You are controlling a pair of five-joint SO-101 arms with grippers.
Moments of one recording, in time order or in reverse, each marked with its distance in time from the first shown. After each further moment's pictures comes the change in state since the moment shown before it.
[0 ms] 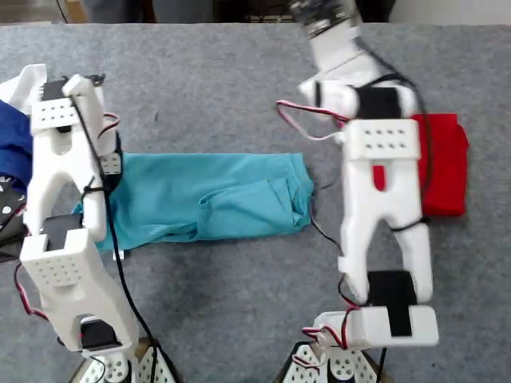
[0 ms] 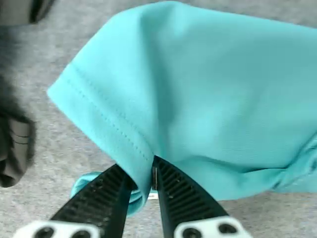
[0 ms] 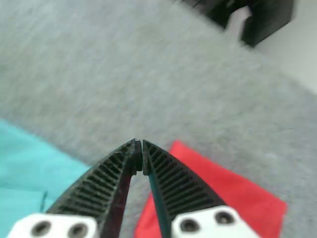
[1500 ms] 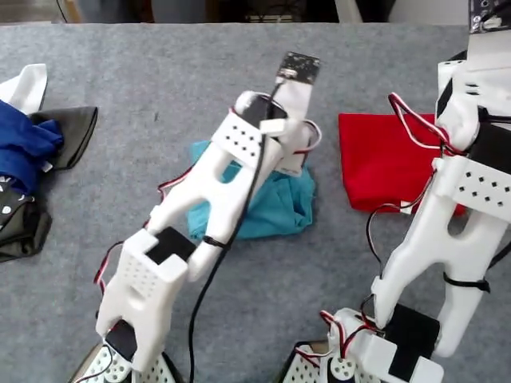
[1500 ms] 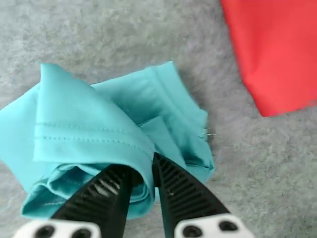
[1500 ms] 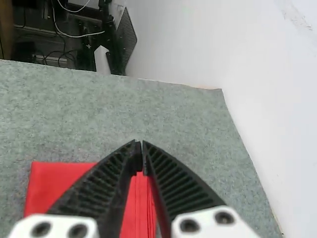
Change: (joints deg) left arm 47.6 8.2 -23.7 -9.9 17.7; right arm 25.7 -11.2 0.0 -6.4 0.0
